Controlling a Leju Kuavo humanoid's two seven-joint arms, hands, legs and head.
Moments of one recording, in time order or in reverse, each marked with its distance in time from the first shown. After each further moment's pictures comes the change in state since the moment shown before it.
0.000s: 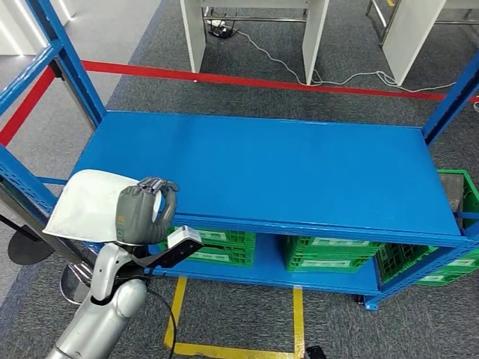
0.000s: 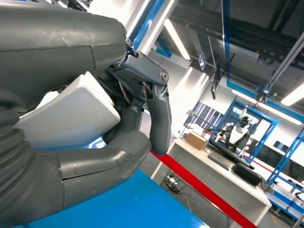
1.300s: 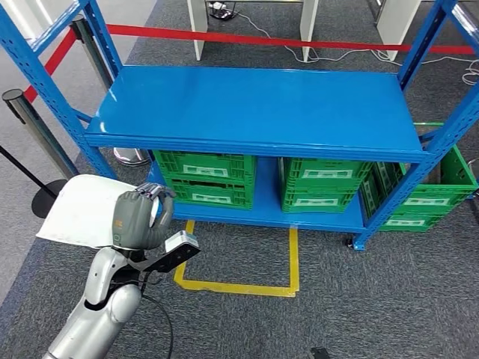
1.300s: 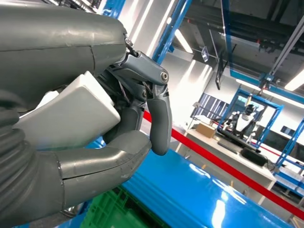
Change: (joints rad) left arm 0.019 0.035 -0.009 -0.024 -0.011 -0.036 0.026; right arm -0.002 0.000 -0.025 0.001 -0.012 0.014 -0.020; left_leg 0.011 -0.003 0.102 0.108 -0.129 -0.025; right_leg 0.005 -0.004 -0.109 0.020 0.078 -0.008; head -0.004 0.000
